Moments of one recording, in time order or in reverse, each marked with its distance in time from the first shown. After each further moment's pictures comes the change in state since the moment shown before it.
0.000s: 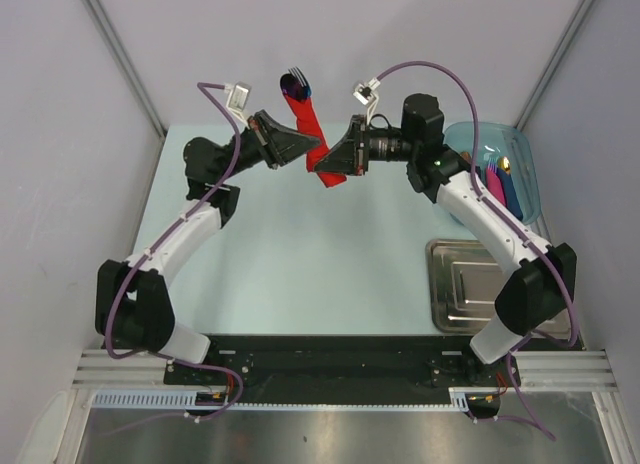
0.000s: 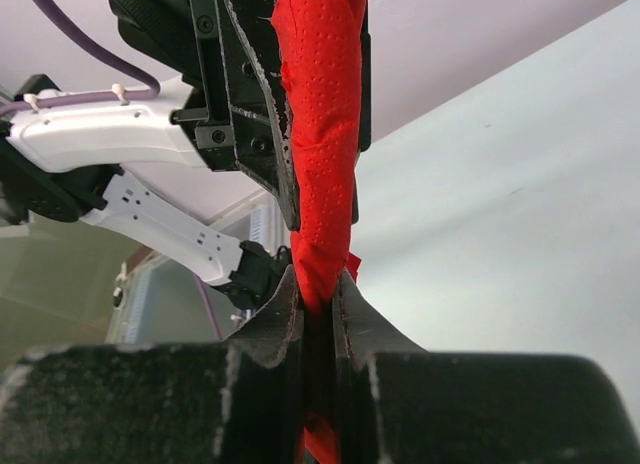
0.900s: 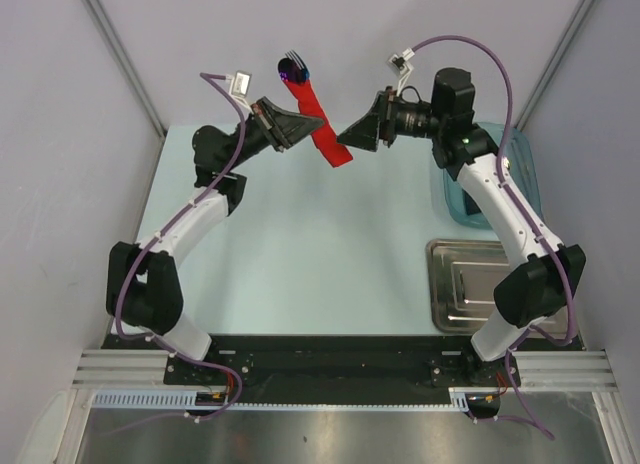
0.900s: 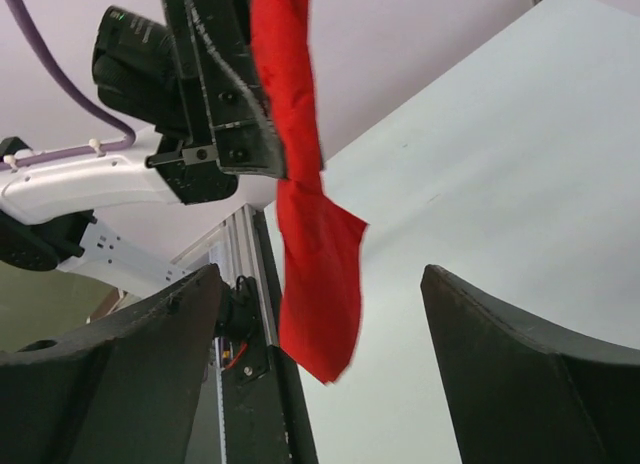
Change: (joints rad) left arm -0.010 0.111 0.094 0.001 -0.104 -0.029; right arm -0.161 0.040 0.166 -0.171 0.025 -0.022
